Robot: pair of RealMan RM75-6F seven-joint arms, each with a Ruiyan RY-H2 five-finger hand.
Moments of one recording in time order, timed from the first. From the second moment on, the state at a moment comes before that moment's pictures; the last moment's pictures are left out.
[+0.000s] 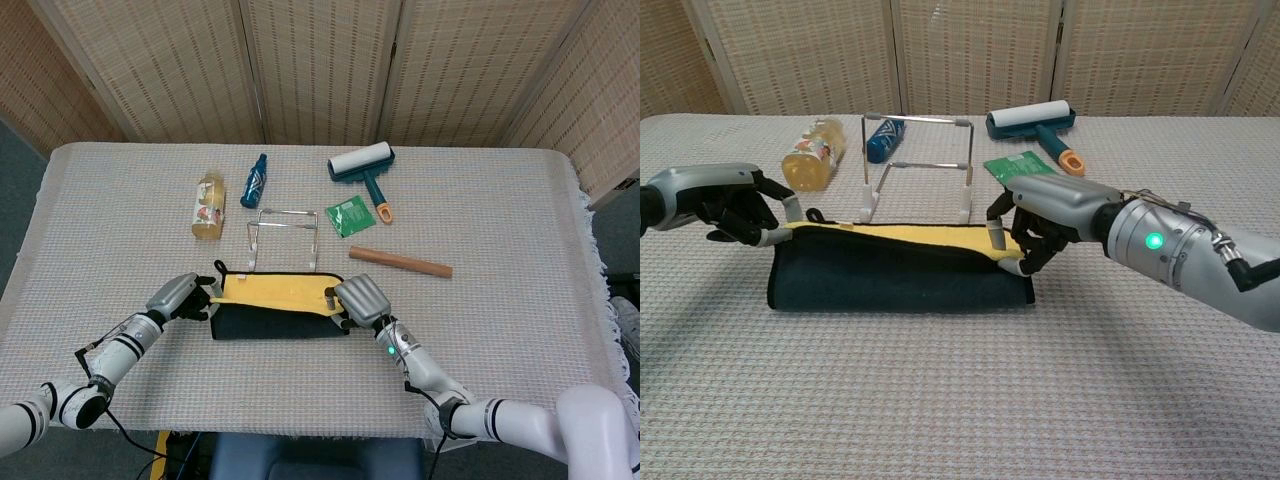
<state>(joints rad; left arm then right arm) -0.73 -1.39 -0.11 -1.33 1.28 0.70 -0.55 0.77 -1.74 0.21 -1.31 -1.22 0.84 -0.25</state>
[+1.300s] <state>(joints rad) -0.61 -1.31 -0.15 -1.42 1.27 0.85 -0.50 0.89 -1.85 0.27 -1.06 -1.12 0.80 -0.26</state>
